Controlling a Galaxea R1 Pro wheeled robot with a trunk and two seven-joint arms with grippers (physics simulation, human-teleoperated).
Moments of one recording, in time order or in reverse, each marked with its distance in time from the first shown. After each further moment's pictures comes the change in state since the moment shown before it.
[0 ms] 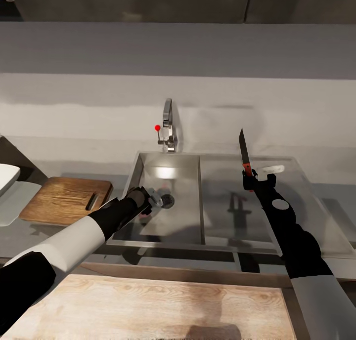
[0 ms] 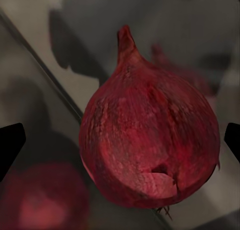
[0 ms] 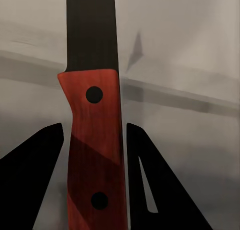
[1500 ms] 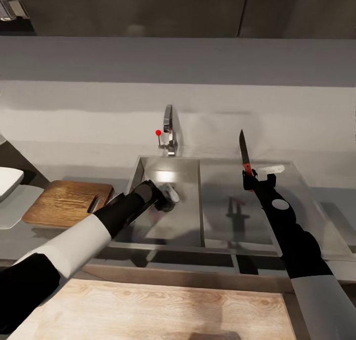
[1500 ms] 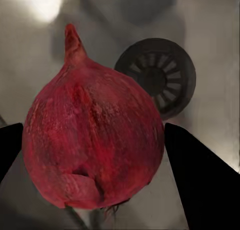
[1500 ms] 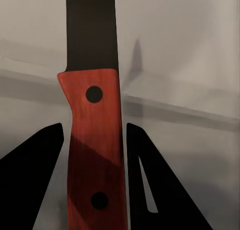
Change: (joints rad) left arm 0.000 -0.049 0.065 -0.121 0.002 -0.013 -0.128; right arm 0.000 0.000 0.000 0.000 0.000 0.000 0.000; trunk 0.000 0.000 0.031
